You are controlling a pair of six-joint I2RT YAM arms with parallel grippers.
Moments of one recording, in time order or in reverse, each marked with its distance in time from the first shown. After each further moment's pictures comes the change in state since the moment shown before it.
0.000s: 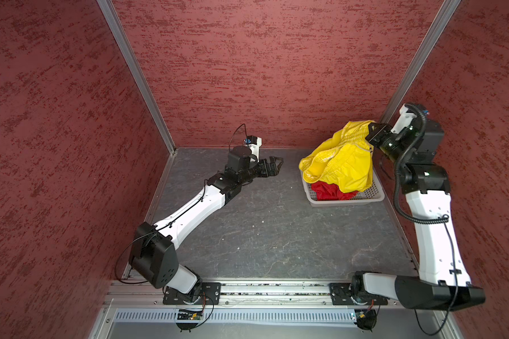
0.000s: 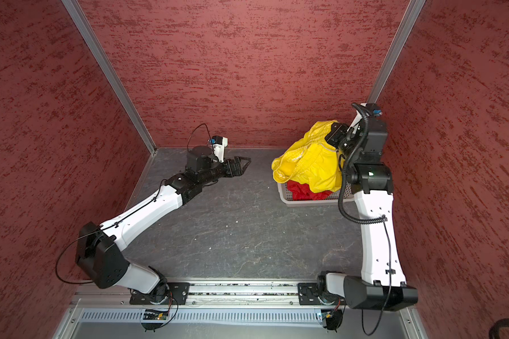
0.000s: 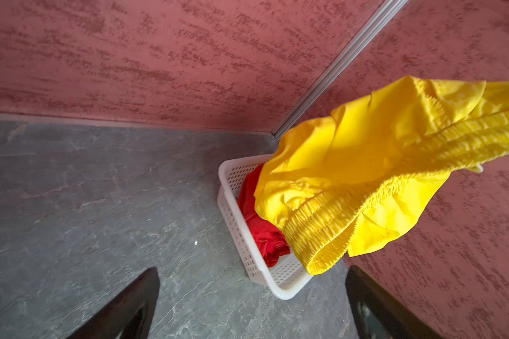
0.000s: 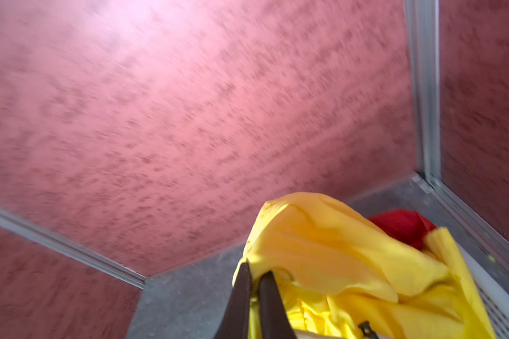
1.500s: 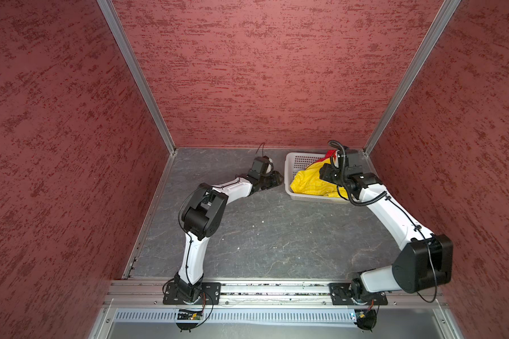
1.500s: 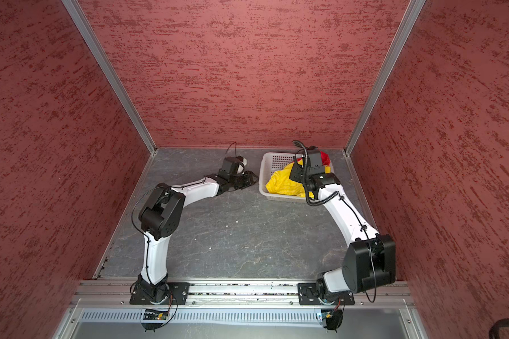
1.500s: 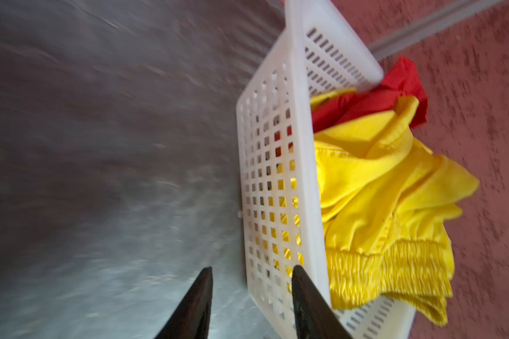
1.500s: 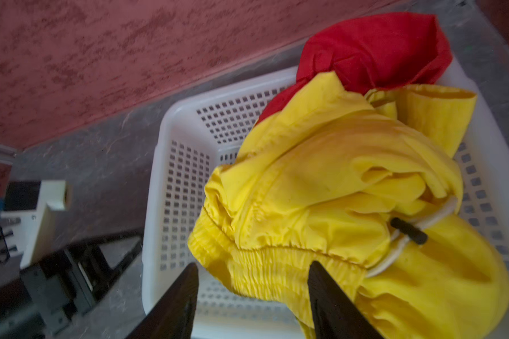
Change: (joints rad) left arm -0.012 0.629 0.177 0.091 0.139 -0.218; right arm 0.227 0.175 -0.447 -0.032 0.240 -0.078
